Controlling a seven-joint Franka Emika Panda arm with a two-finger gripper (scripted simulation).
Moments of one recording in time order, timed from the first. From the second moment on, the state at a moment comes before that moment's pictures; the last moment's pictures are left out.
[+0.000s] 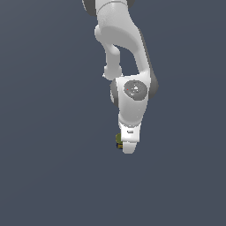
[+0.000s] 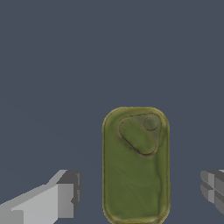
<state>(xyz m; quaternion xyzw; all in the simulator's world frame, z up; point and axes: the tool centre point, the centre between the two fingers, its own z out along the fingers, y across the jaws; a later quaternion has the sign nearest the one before) 0.047 0.064 0.109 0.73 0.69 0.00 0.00</state>
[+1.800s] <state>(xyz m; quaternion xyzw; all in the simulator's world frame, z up) 0.046 0.064 0.061 0.72 0.69 0.00 0.00</state>
